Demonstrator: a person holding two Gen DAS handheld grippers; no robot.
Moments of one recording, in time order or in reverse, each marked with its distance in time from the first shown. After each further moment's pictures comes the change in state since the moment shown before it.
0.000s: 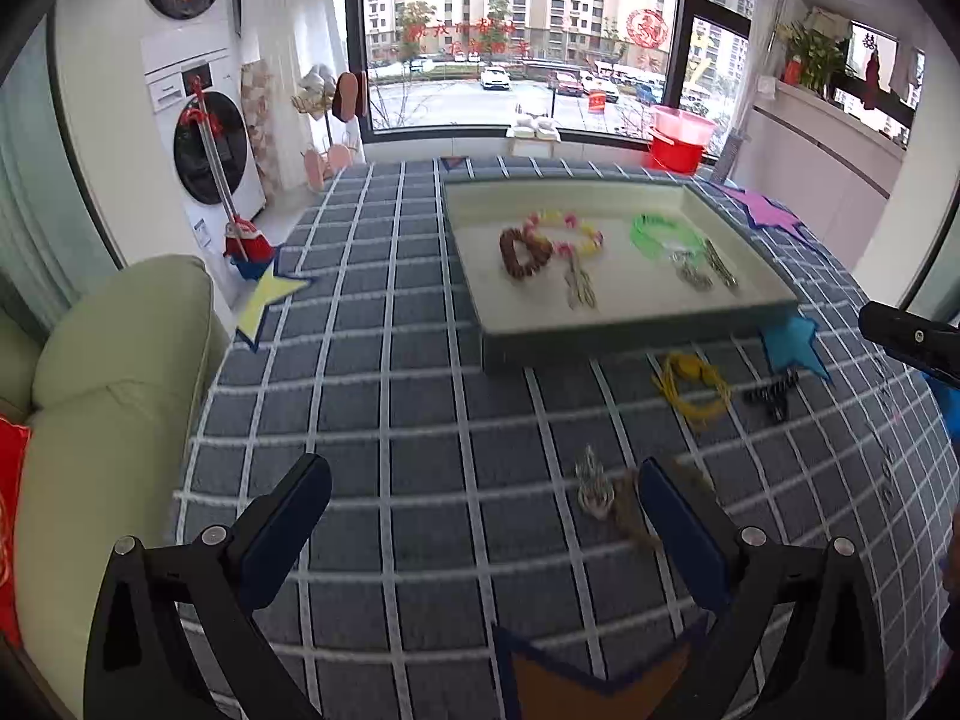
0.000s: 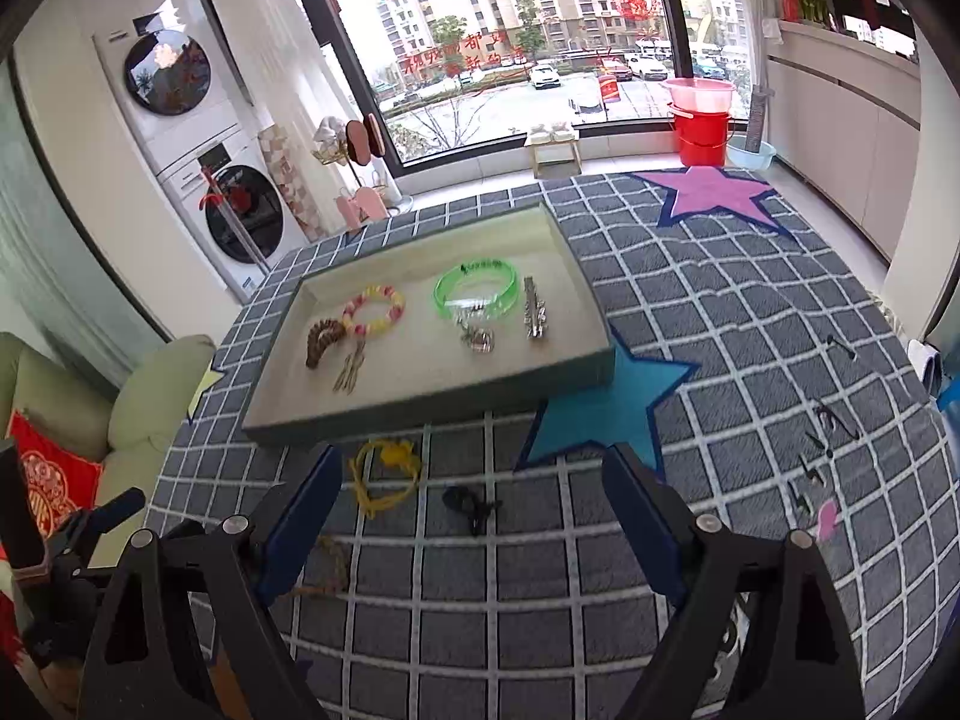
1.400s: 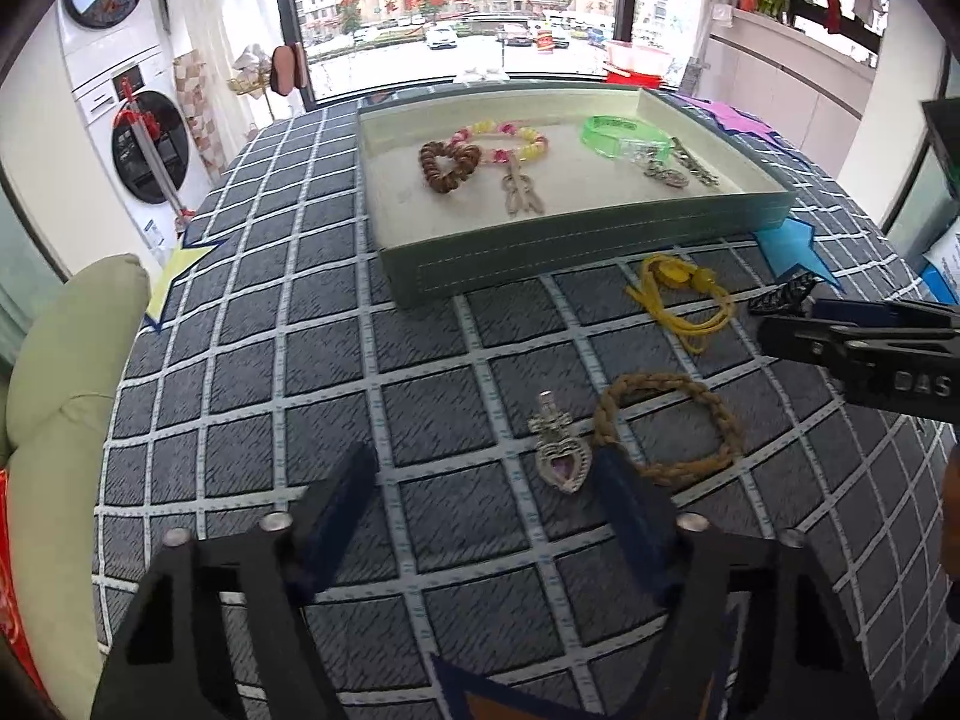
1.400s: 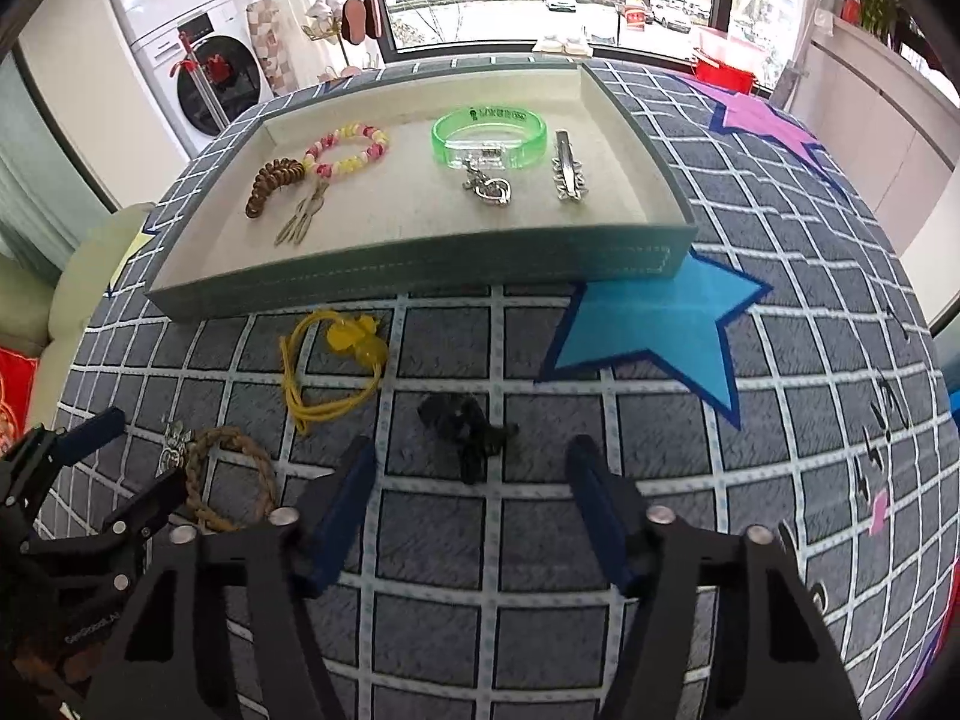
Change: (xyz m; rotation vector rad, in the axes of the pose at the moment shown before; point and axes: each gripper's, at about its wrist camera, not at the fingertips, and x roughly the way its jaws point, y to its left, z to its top) left arm 0.049 -0.029 -0.010 0.137 0.119 -0.059; right arm 0.081 0.019 -0.024 -0.143 0.251 -0.123
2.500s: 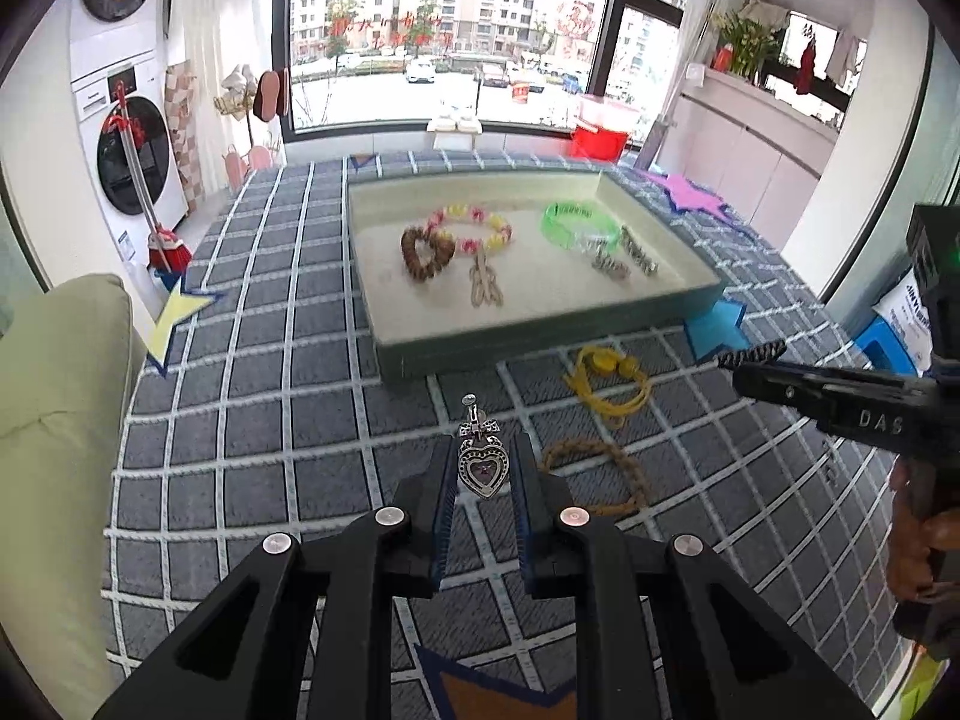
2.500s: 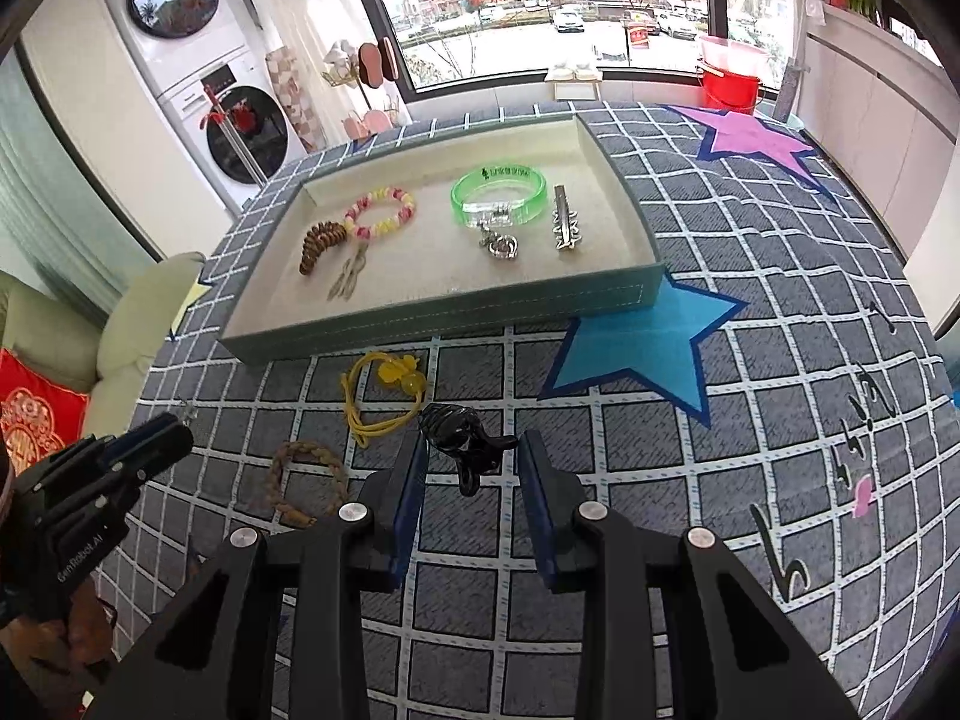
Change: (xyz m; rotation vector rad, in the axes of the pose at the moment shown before) left arm -0.052 0.011 0.019 -0.058 -0.118 -0.131; right arm -0.048 -0.014 -0.003 0.064 -0.086 0.121
